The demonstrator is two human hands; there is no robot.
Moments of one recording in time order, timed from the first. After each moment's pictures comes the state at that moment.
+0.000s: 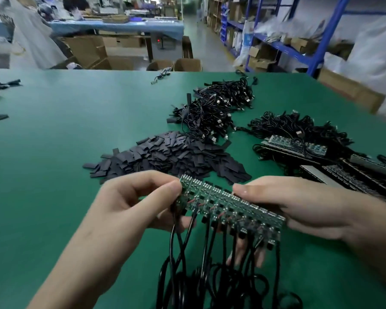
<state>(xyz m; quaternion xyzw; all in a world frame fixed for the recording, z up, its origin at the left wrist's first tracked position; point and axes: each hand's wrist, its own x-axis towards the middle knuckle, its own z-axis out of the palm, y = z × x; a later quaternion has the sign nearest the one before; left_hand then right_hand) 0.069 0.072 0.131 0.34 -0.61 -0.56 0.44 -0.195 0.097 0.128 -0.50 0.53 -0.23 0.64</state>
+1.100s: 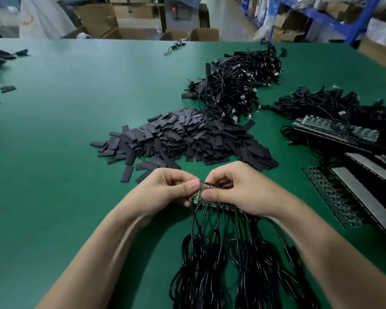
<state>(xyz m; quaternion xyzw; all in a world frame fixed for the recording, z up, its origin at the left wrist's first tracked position) 0.056 -0.025 0.025 0.34 -0.58 -0.70 0.24 -0.153 0.029 0.048 -0.68 0.56 -0.25 0.40</state>
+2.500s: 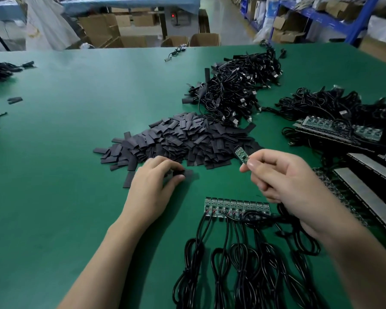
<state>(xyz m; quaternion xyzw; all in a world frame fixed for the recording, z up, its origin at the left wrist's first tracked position) 0.064 -0.043 0.005 0.47 -0.83 -0.12 0.29 -0.173 0.073 0.080 -0.51 0.59 -0.48 0.42</state>
